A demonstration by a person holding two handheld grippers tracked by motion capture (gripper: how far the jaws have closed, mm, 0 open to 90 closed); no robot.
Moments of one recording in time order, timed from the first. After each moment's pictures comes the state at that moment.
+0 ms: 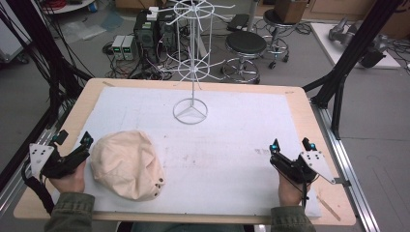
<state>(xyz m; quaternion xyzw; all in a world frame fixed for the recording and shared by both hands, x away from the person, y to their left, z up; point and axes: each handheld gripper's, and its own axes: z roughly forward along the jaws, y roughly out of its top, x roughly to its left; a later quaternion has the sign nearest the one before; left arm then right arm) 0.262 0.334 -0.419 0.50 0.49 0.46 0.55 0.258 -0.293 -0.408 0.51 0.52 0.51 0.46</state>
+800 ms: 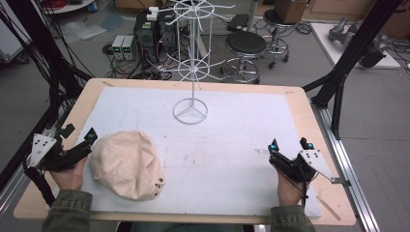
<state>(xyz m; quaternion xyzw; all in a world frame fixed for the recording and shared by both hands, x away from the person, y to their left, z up) 0.277 0.332 -0.400 0.55 0.46 0.42 0.56 0.262 -0.294 -0.409 0.51 0.53 0.51 0.44</state>
